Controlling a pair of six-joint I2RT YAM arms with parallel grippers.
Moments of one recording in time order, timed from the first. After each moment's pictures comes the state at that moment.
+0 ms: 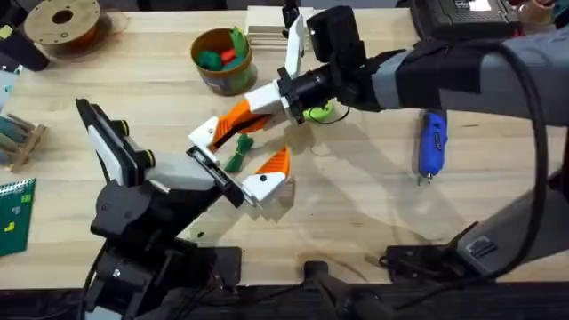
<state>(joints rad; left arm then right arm) -0.28 0.01 0.02 -0.08 0.51 -0.18 0.58 1.85 1.07 0.14 -1.23 0.82</state>
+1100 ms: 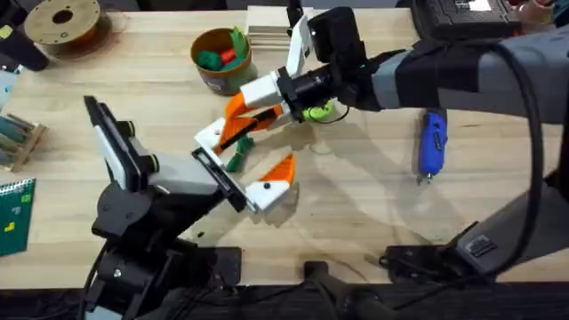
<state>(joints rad) -0.29 0.01 0.02 -0.07 0.57 -0.16 0.57 1.86 1.07 0.14 -1.17 0.82</state>
